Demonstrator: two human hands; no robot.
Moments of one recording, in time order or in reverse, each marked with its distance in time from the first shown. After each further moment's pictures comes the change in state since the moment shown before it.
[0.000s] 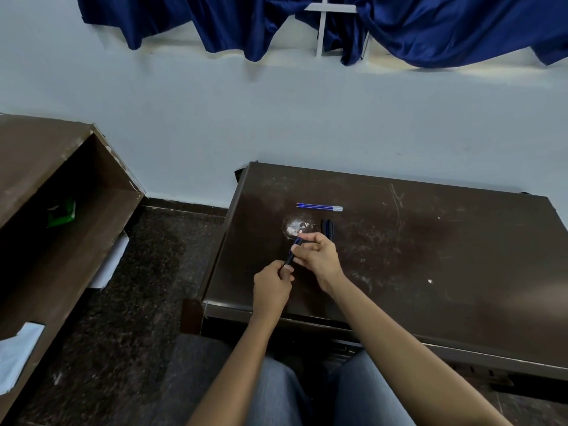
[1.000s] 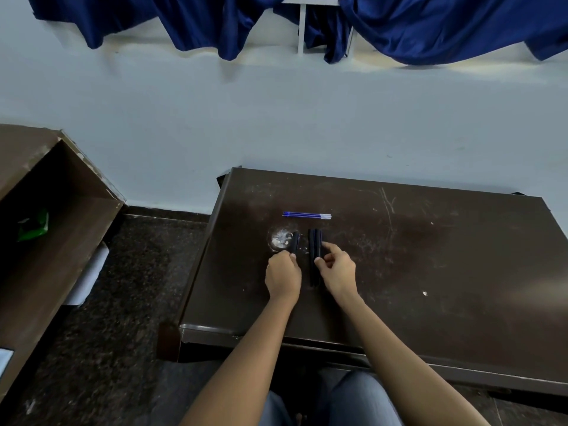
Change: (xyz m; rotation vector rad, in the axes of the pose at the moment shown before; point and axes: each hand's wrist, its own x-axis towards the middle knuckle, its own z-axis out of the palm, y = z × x) left_hand 0.047 0.038 0.052 0.248 0.135 -0.034; right_hand 0.037 0.032 -0.062 -0.702 0.276 -0.167
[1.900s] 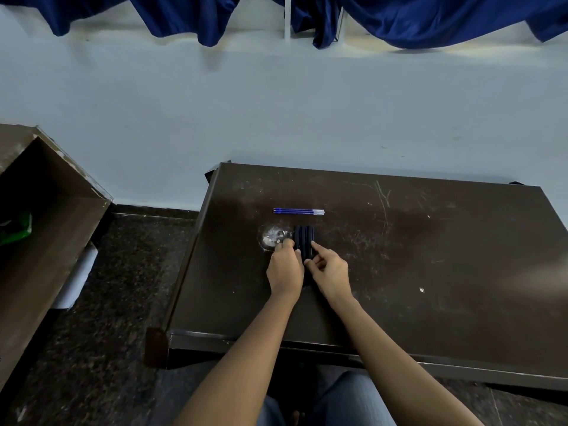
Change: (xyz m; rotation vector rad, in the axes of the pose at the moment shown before) left_hand 0.027 0.016 0.037 0.059 -0.025 0.162; right_hand 0.022 0.022 0.007 -0.002 0.004 -0.148
